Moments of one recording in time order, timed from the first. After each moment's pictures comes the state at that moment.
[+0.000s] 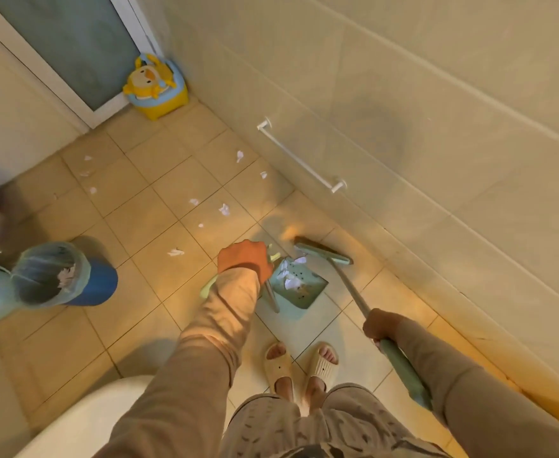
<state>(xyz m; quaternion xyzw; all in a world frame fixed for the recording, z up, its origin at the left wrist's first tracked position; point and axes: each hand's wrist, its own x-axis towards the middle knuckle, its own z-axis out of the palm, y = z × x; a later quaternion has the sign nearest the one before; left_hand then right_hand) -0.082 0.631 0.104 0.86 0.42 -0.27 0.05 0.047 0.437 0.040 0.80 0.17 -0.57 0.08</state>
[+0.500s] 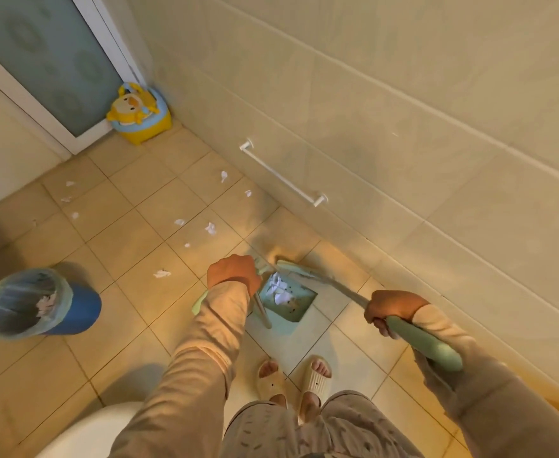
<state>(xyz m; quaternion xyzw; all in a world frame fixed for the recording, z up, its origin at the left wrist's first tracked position) -0.086 0.620 0.107 0.85 0.44 -0.28 0.08 0.079 0.431 0.098 0.78 0.12 -0.62 -0.02</state>
